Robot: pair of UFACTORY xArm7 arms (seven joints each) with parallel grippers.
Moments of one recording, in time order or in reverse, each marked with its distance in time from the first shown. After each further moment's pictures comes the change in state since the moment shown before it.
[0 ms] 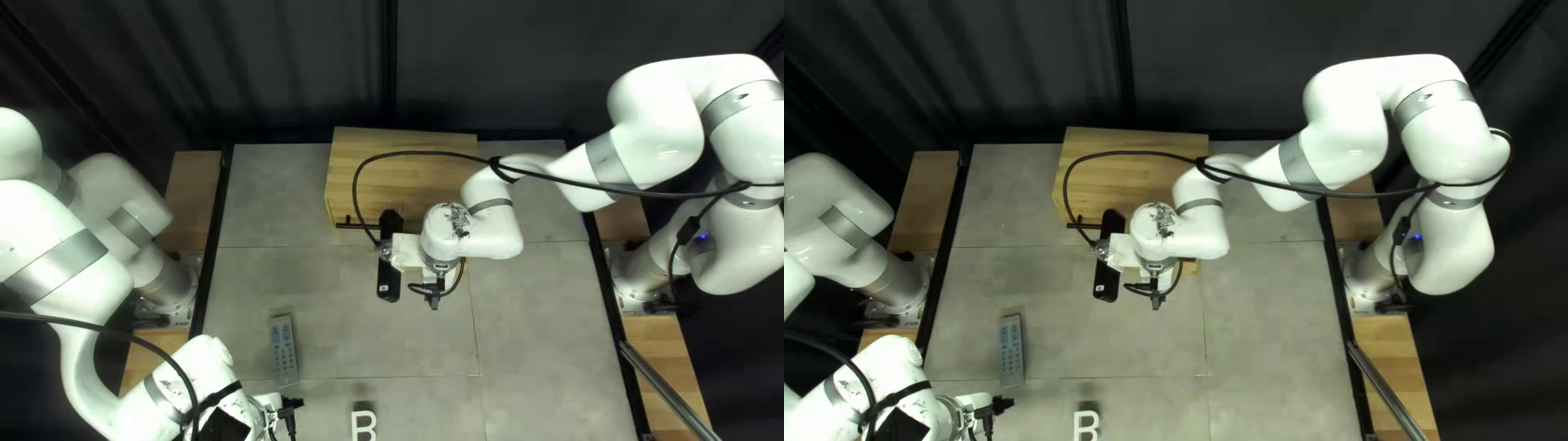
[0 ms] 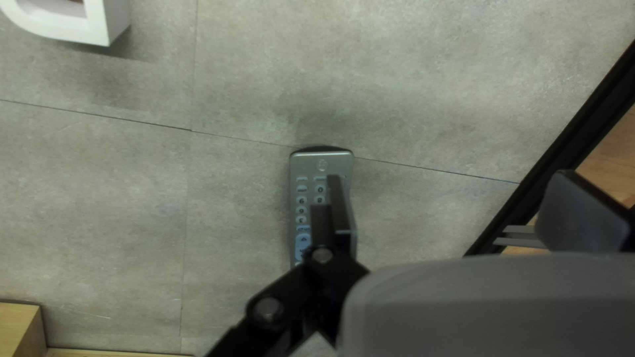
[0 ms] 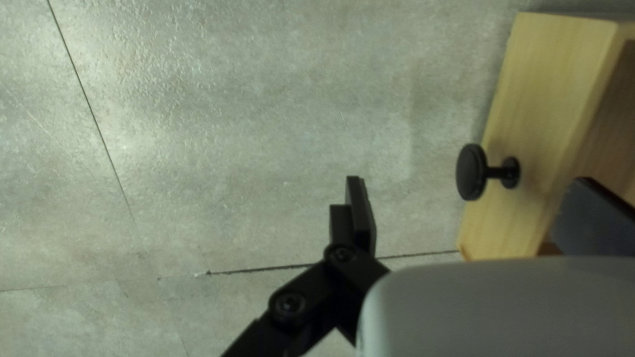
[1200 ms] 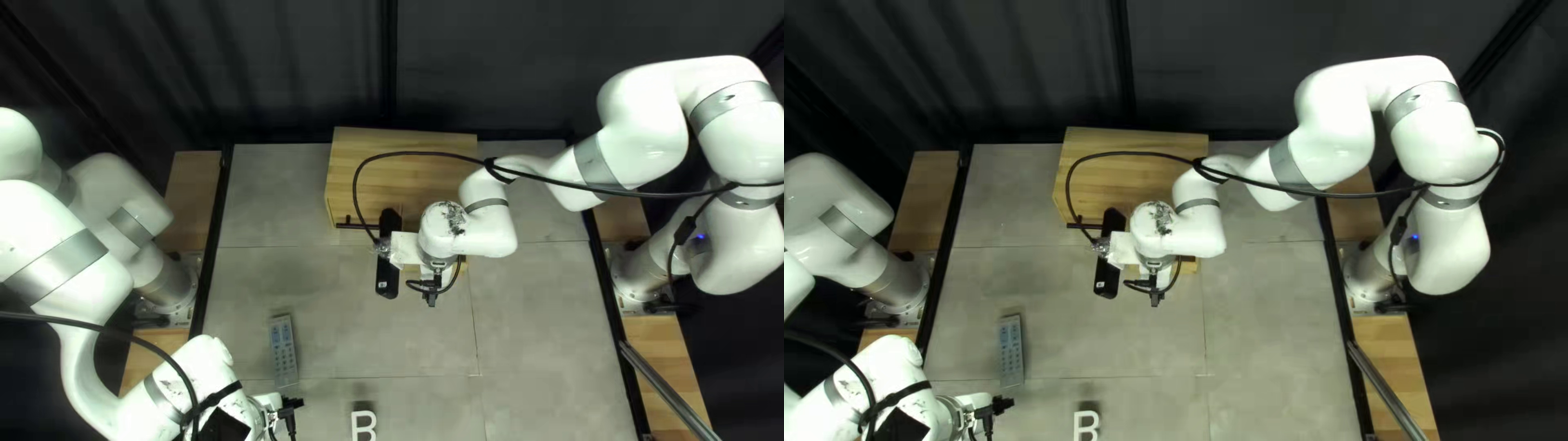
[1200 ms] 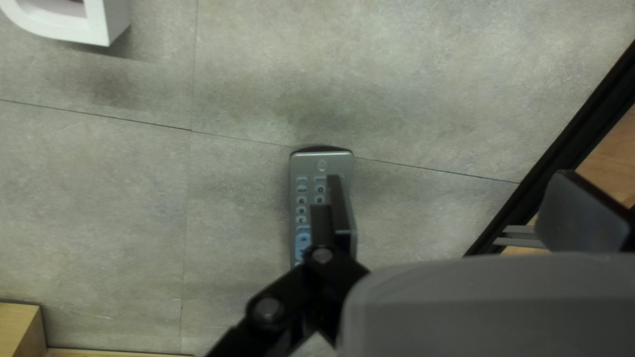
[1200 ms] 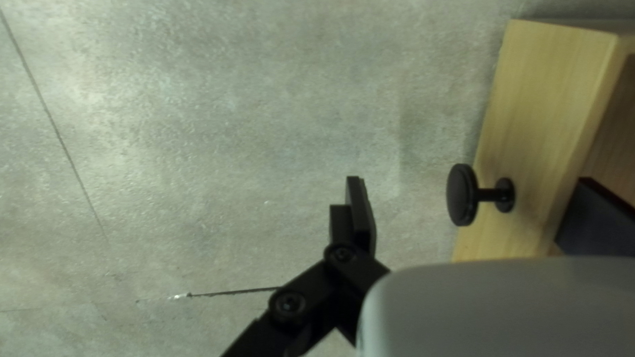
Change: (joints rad) left arm 0.000 0.000 0.000 0.000 0.000 0.000 0.000; right arm 0.017 0.061 0.015 0.036 0.007 -0.032 0.011
